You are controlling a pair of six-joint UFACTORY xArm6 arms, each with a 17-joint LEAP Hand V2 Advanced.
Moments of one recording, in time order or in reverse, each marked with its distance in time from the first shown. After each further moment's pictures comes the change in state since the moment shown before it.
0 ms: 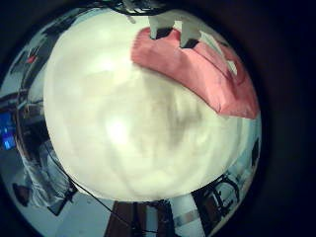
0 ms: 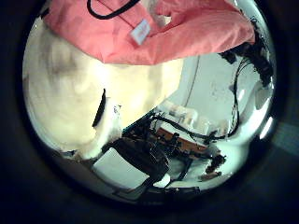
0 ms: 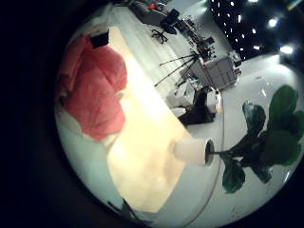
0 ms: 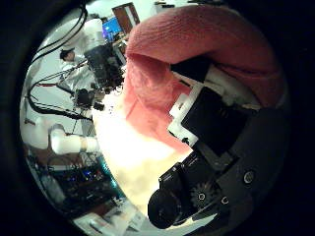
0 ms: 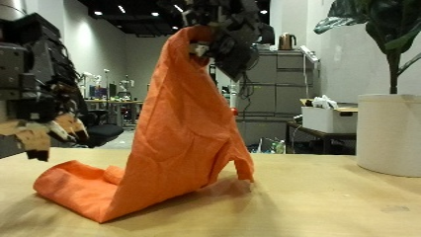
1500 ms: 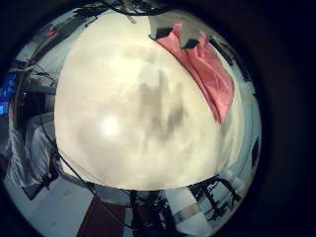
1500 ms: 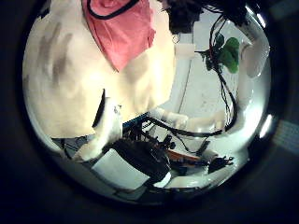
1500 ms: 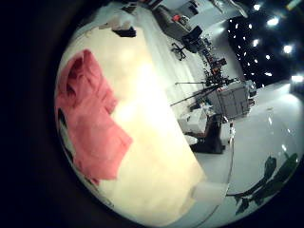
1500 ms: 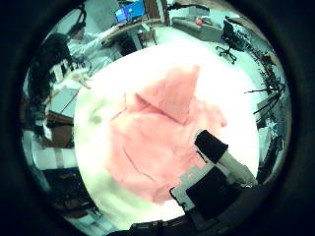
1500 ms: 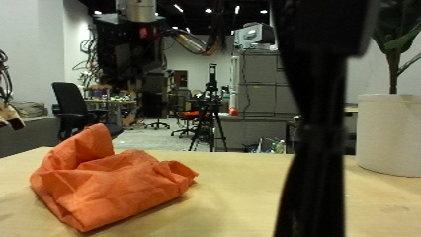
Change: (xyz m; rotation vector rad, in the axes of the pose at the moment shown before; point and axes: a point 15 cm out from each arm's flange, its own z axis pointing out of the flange) left arm -0.016 0.054 -0.003 0.044 0.063 -0.079; right arm -0.050 -0.131 0.120 0.133 -0.031 -0.079
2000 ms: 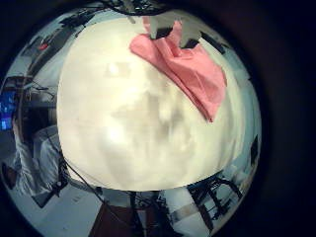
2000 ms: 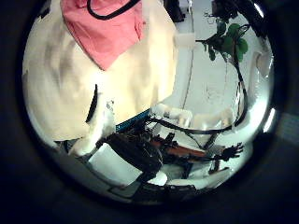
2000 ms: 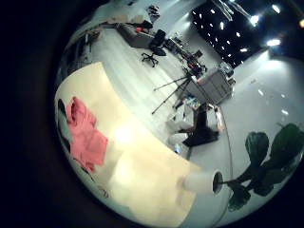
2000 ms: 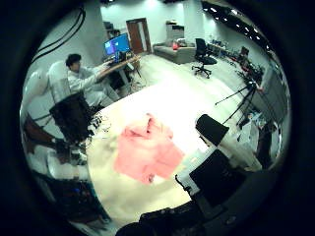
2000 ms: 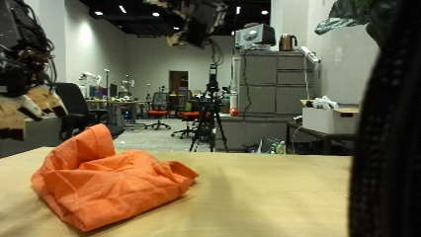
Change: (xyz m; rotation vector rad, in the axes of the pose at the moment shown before) left arm 0.068 -0.020 0.007 -0.053 -0.098 0.186; right arm 0.123 0.062 -0.156 0.030 0.020 0.309
